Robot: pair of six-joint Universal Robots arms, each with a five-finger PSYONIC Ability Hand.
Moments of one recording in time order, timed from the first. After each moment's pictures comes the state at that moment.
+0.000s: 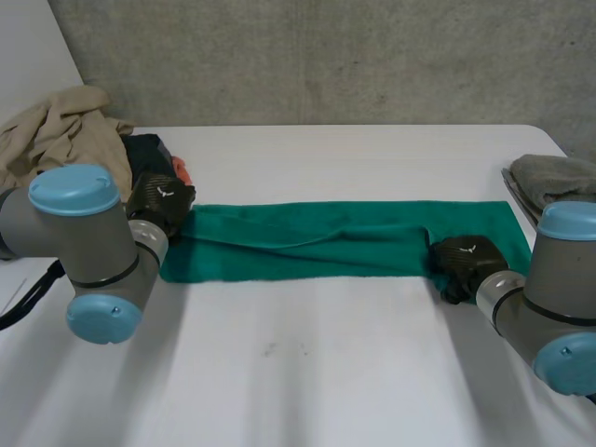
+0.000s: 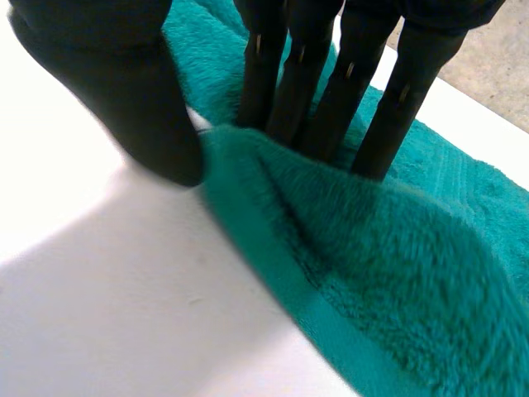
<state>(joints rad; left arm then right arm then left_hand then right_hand) 4.34 -2.18 -1.41 3.39 -1.67 3.72 1.83 -0.99 1.61 -0.15 1.46 2.77 1.14 1.20 1.19 1.20 0.97 0.87 1.08 1.07 1.07 0.88</state>
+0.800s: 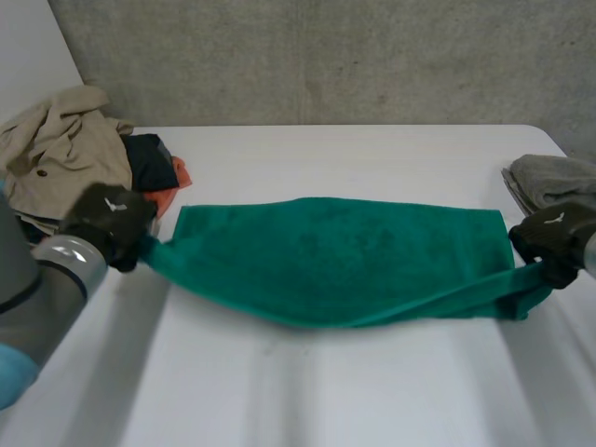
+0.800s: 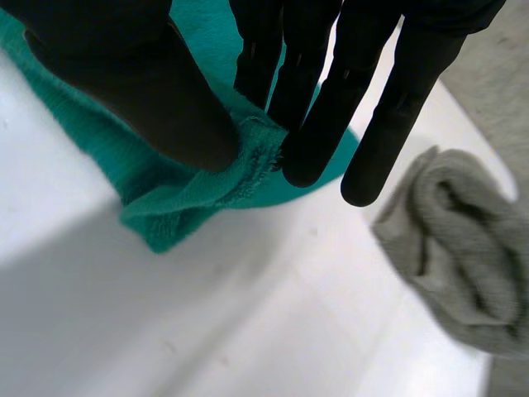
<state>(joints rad) 4.42 -1.76 -1.70 3.15 -1.60 3.73 1.61 -1.26 1.48 0.40 1.39 2.37 1.14 1.20 1.19 1.20 0.97 0.89 1.17 1.20 1.20 1.02</state>
